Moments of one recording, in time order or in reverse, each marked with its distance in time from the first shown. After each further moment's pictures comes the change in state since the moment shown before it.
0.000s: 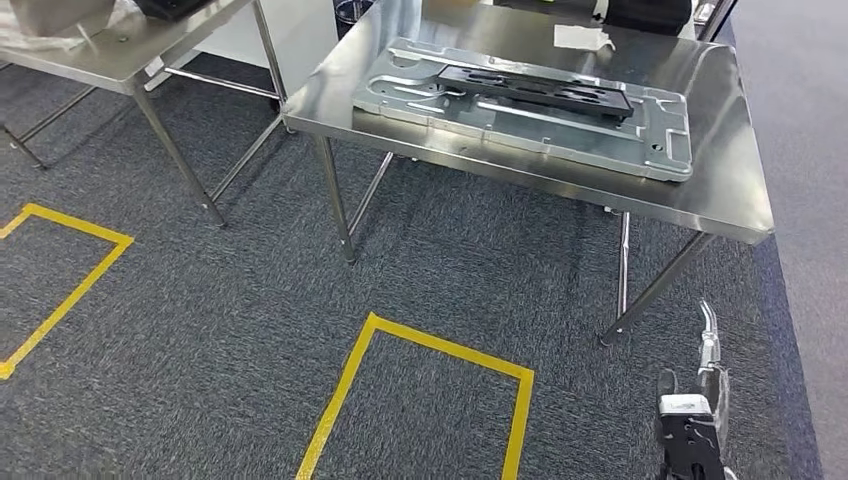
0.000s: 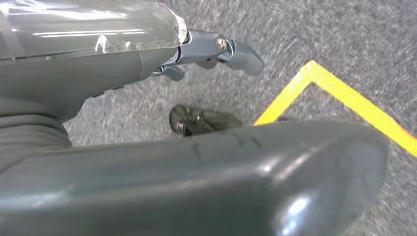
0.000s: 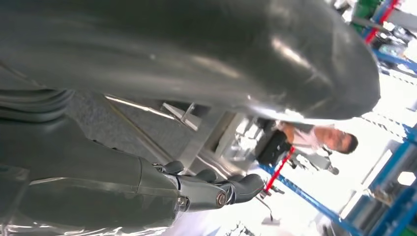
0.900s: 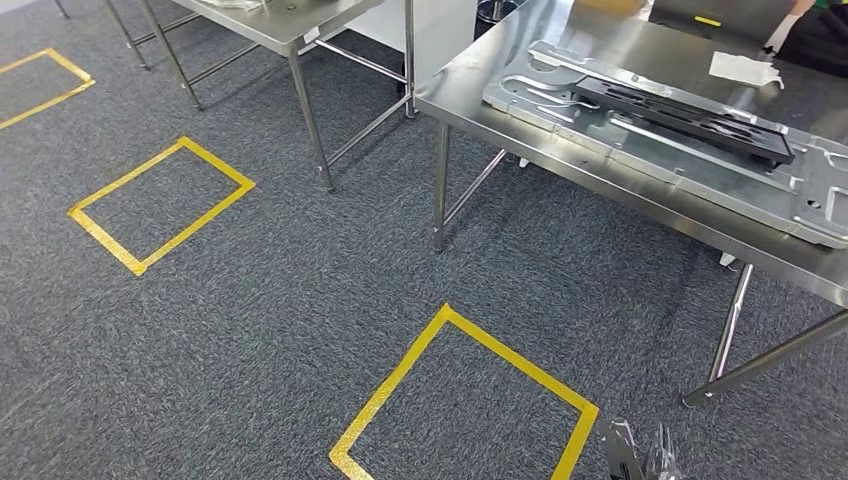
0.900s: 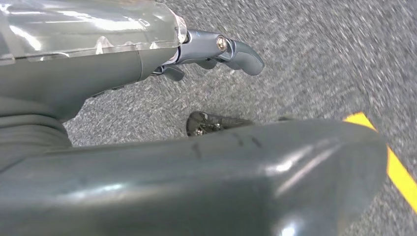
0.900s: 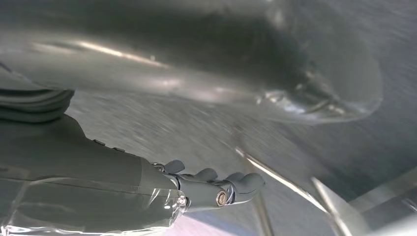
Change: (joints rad) left arm 0.019 -0.032 -0.023 0.001 0.000 0.042 -0.006; right arm -0.303 -0.231 -0.210 1.266 0.223 -0.477 0.051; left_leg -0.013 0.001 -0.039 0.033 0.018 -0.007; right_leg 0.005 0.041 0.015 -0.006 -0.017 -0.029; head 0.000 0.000
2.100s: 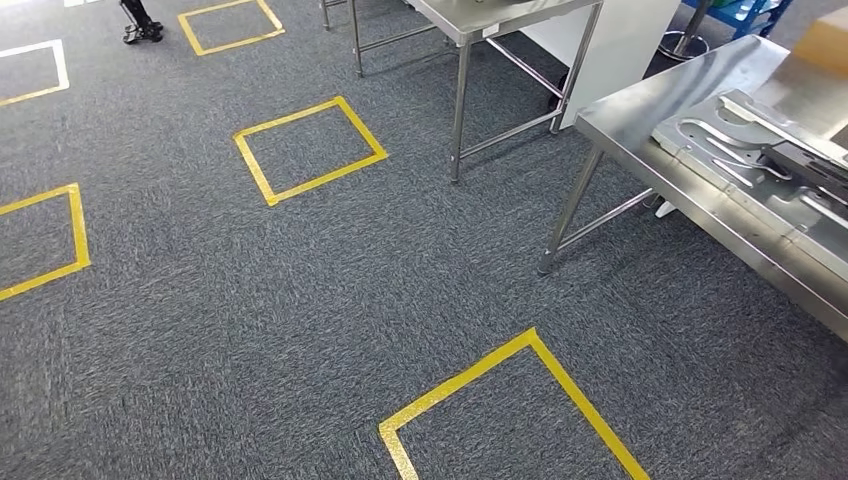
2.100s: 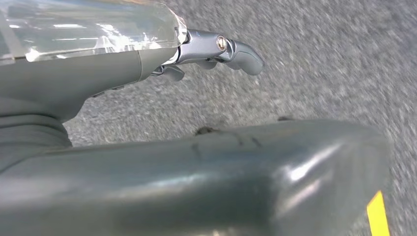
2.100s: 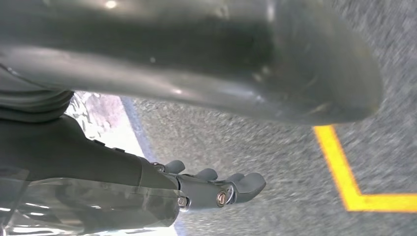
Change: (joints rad) left arm 0.031 0.070 0.010 0.003 -0.002 -0.045 0.027; right arm -0.018 -0.073 0.004 0.372 0.145 0.159 0.451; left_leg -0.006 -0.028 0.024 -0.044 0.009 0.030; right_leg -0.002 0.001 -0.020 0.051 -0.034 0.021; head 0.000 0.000
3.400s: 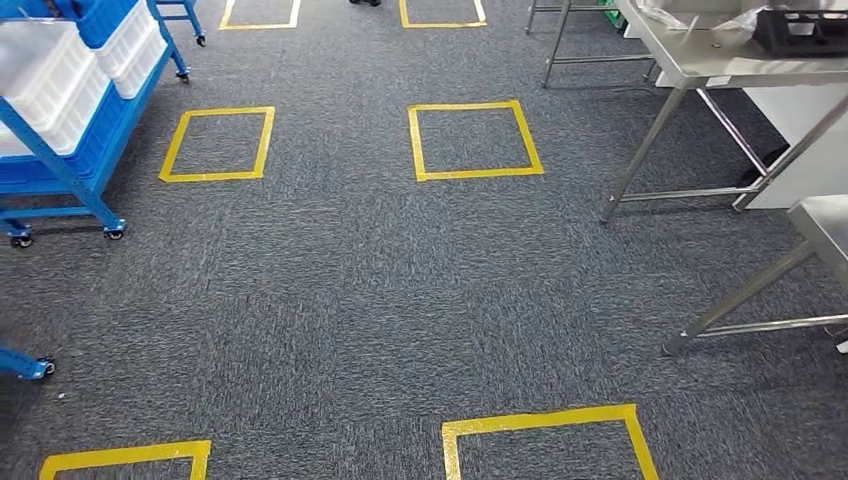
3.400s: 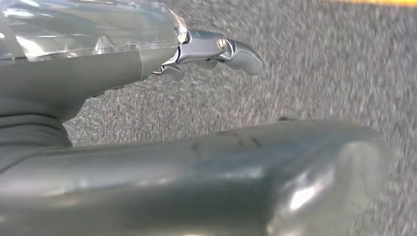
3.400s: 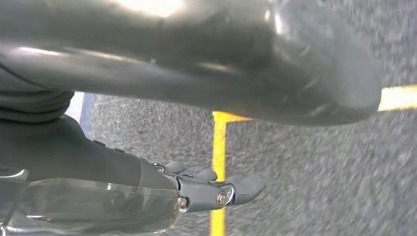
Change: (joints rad) left arm -0.063 -0.043 0.022 -0.011 -0.007 0.157 0.051; right arm -0.019 0.027 -0.153 0.012 -0.184 0.428 -0.066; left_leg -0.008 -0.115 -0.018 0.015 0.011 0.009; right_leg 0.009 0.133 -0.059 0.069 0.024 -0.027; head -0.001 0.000
